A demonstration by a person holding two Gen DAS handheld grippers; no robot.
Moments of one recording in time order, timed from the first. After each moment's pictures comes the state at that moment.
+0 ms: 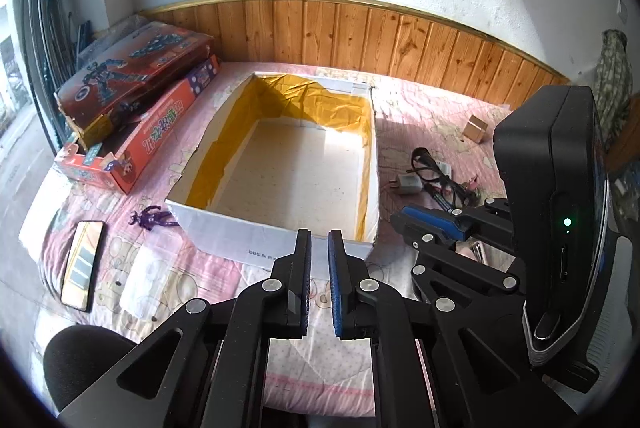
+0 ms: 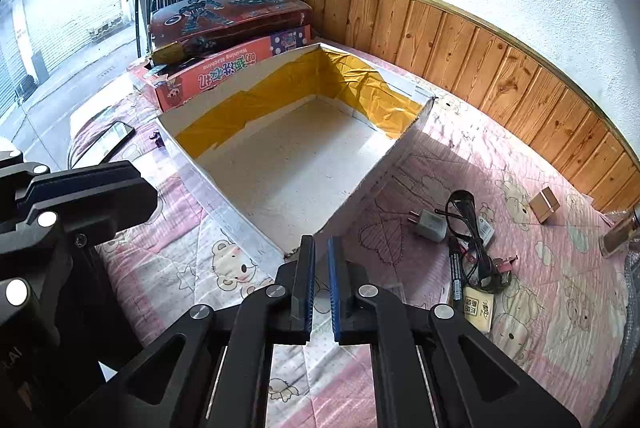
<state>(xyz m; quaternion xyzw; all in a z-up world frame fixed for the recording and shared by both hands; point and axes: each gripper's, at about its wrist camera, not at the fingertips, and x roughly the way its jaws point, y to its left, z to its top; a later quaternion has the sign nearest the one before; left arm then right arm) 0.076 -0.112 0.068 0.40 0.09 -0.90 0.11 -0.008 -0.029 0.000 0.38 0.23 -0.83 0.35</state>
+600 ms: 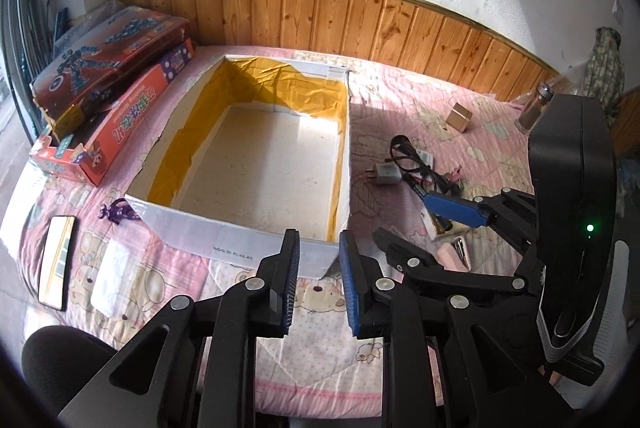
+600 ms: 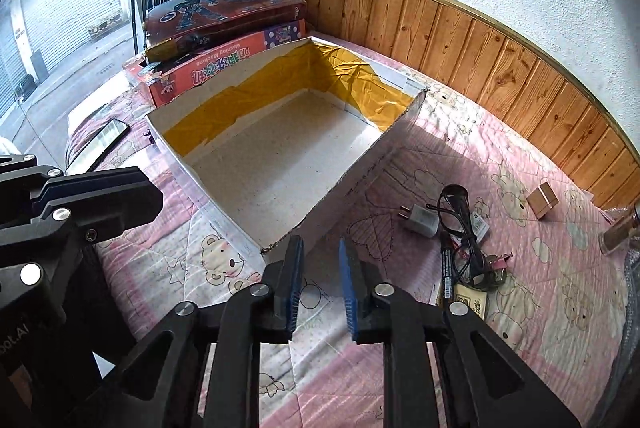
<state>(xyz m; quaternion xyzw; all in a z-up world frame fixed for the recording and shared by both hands) 0.046 -0.091 0.053 0.43 0.11 -0.89 0.07 -0.027 -0.005 -0.007 0.40 0.22 -0.82 0.35</state>
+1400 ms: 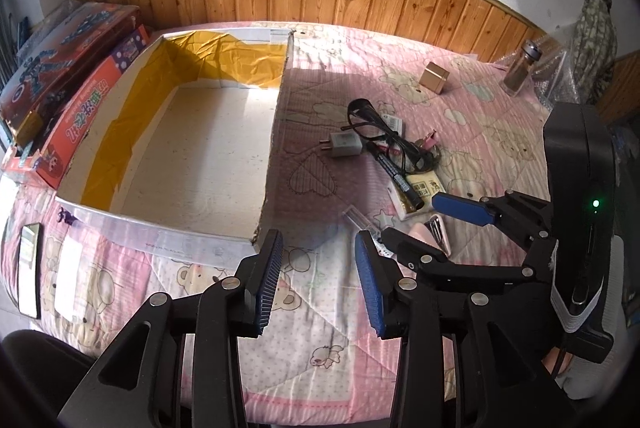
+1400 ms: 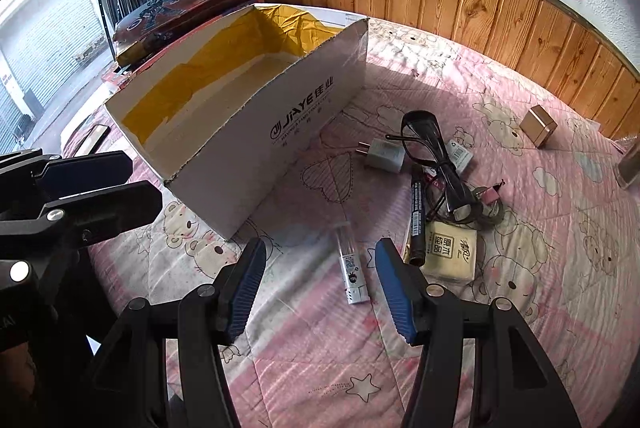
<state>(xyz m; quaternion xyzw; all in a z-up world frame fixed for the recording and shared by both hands) 0.004 -0.032 0.016 0.48 0.09 -0.87 0.03 -0.067 0.072 -0.049 0.46 0.16 -0.81 0.32</state>
